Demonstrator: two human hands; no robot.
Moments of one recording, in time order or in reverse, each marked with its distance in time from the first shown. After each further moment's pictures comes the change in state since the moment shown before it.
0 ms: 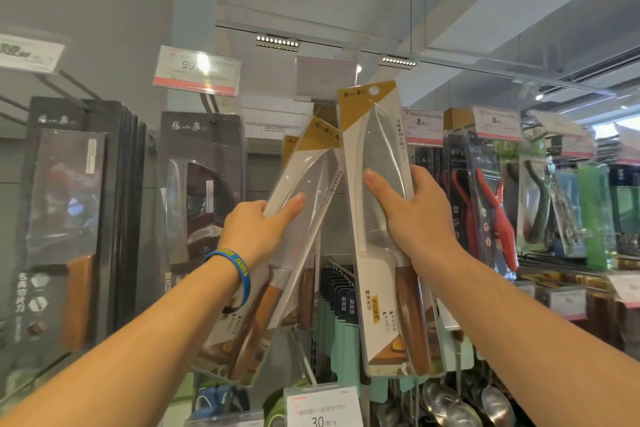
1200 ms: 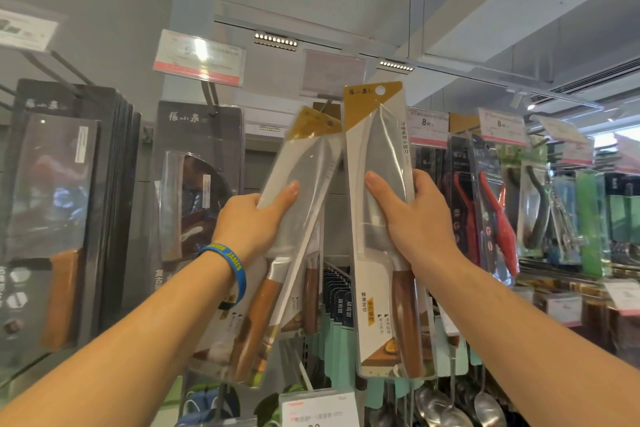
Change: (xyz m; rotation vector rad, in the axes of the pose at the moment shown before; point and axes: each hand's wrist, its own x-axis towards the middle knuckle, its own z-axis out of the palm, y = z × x) left_hand 0.007 -0.010 -0.003 -0.112 0.040 -0.018; right_hand -0.001 0.008 0.008 -0.030 -0.009 -0.005
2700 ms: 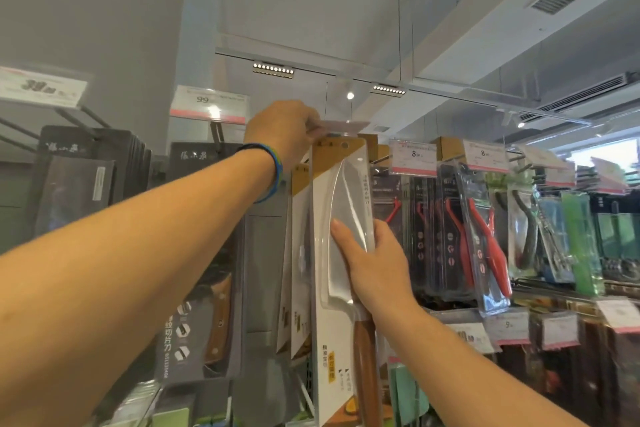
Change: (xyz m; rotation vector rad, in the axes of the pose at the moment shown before) left_hand 0.079 0.144 -0.028 0.603 0.013 0.617; right_hand -0.036 -0.007 0.036 0.155 -0.092 0.119
